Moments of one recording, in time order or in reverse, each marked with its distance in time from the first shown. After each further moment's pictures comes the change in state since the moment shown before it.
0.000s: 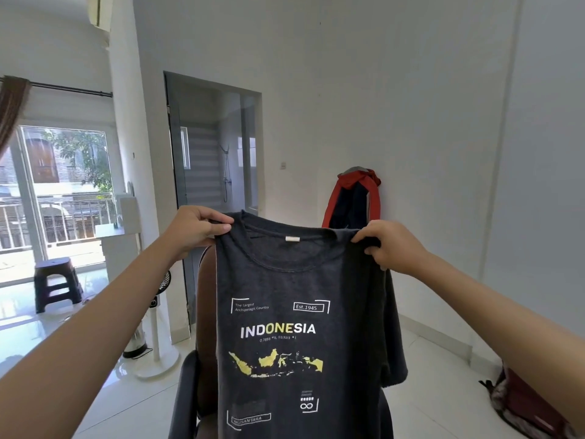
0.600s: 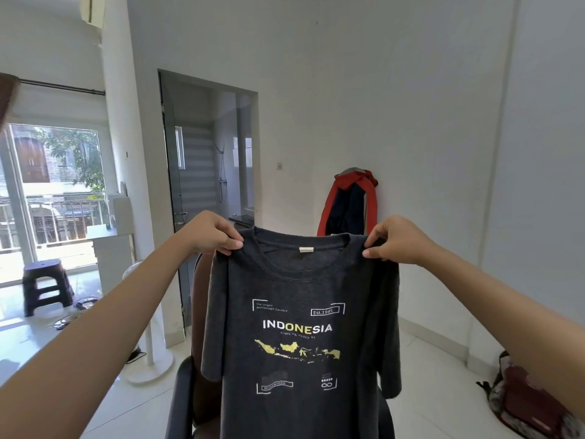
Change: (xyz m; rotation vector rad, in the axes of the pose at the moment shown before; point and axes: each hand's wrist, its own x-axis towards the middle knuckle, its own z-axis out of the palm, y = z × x) left_hand 0.023 -0.001 0.013 0.325 -0.199 -0.103; right_hand 0.021 0.004 -0.005 0.141 -0.060 0.231
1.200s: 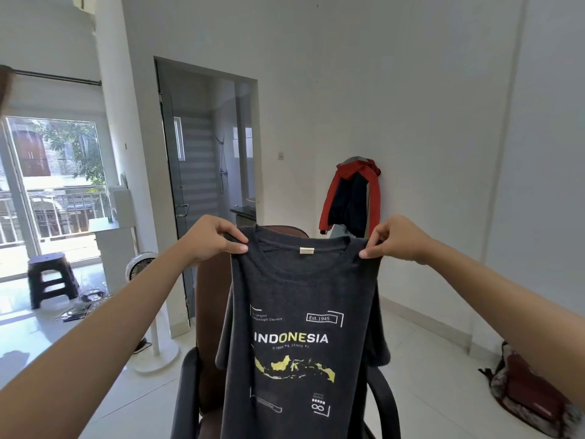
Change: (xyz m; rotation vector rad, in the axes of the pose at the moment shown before) left_hand 0.004 -0.032 0.012 -0.058 0.022 0.155; right_hand 0.009 0.012 0.019 0.229 -0.119 0.024
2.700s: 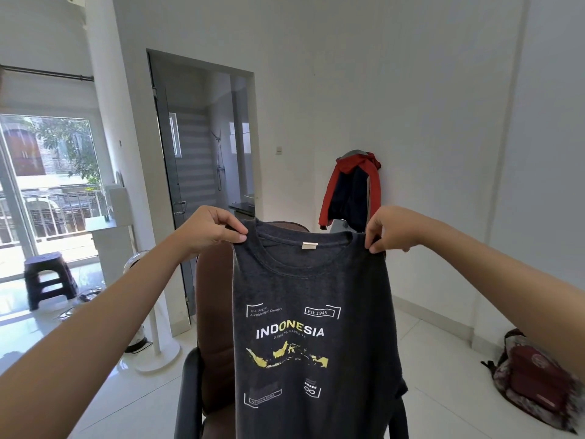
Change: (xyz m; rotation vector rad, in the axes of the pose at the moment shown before) left_hand 0.029 -0.023 -0.012 -0.175 -0.073 0.044; right_hand 0.033 -0.015 0.000 -0.486 -0.228 -0.002
